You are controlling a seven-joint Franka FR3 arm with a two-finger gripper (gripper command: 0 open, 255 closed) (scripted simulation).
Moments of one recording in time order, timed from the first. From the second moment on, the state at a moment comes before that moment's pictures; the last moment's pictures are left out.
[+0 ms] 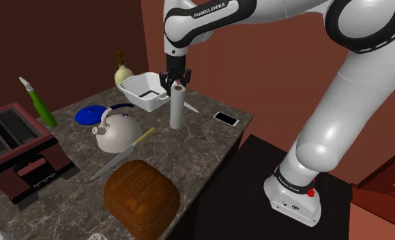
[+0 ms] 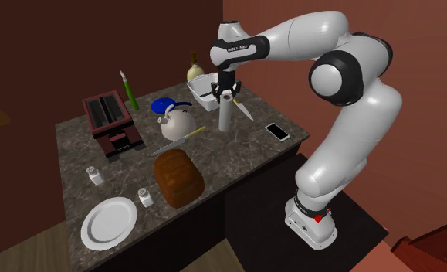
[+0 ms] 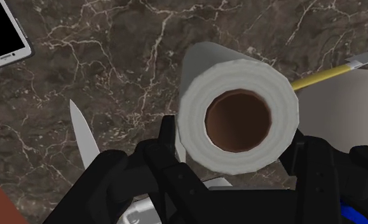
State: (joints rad) arm -0.03 0.01 0.13 -1.99 0.07 1.98 0.31
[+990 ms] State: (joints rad) arm -0.03 0.04 0.13 -2.05 0.07 2.07 0.31
